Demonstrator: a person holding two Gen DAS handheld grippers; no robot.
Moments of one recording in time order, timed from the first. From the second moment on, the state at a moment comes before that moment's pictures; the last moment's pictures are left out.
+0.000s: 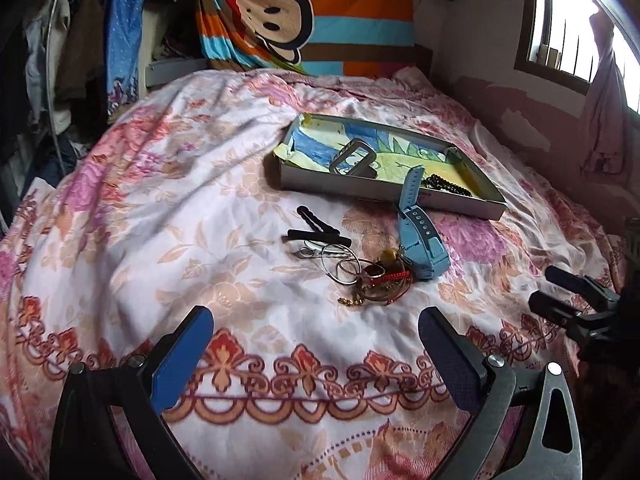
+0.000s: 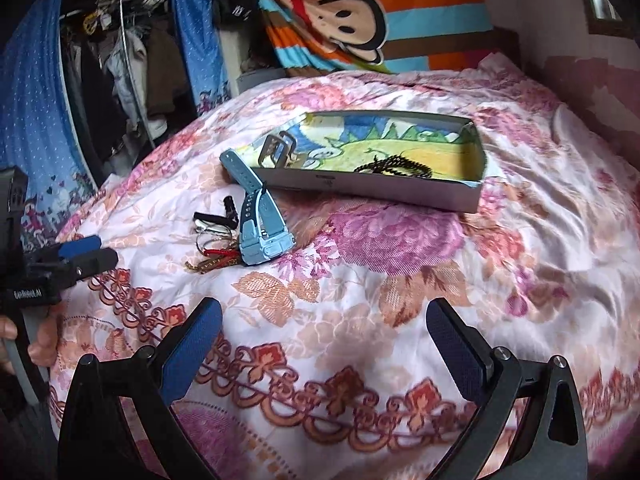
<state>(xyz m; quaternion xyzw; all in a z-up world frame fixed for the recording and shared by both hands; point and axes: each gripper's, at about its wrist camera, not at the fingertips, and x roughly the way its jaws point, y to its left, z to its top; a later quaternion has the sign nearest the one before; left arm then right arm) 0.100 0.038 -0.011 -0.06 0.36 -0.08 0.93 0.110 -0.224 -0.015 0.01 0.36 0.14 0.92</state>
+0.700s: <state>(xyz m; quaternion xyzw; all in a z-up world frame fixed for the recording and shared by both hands) 0.236 0.068 -0.048 -0.20 0.45 -0.17 0.86 0.186 -0.165 -0.037 0.01 0.41 0.22 0.89</state>
